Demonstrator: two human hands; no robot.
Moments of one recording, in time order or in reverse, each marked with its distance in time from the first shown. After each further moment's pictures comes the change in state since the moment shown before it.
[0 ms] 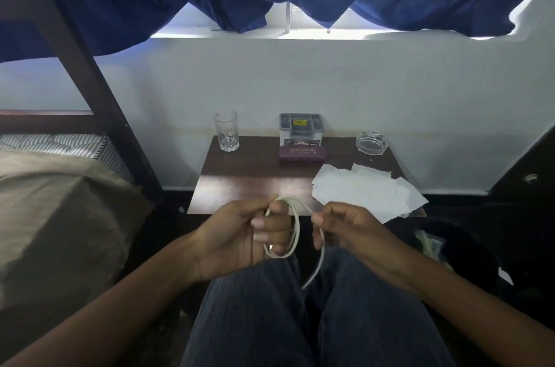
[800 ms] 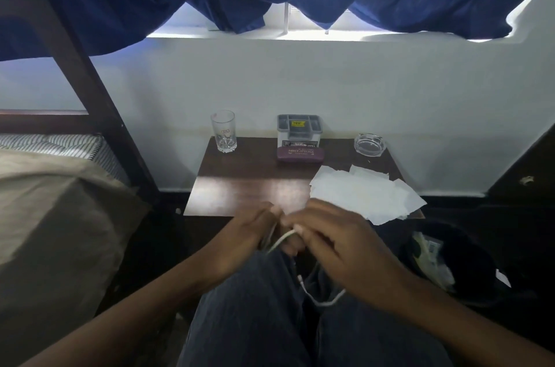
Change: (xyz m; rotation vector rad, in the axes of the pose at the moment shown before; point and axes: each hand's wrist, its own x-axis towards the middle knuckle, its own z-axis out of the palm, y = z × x) left_hand 0.009 -0.020 -0.007 0.967 0.485 0.293; right_hand -0.013 -0.023 0.030 -0.836 0.112 -0.616
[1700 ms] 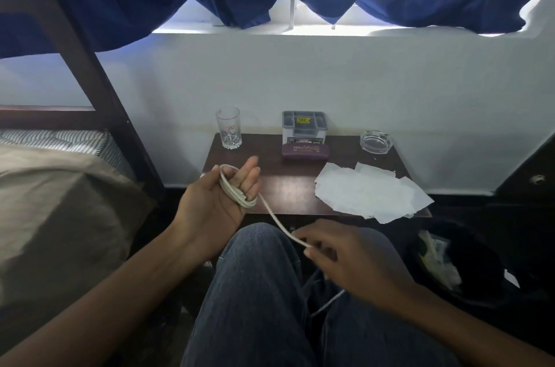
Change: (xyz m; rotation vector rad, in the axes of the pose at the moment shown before) left_hand 0.007 0.017 -0.035 -1.147 0.271 -0.106; right_hand -0.014 0.009 0.006 0.043 -0.170 0.239
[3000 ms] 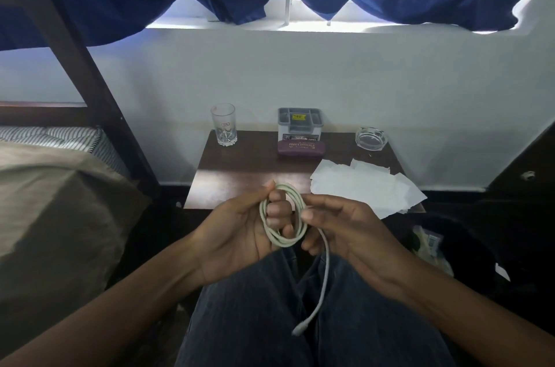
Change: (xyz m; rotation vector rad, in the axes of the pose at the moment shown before) left_hand -0.017 -0.026 0.009 0.125 -0.408 -0.418; right_hand 0.010 -0.009 -0.010 1.011 0.029 0.422
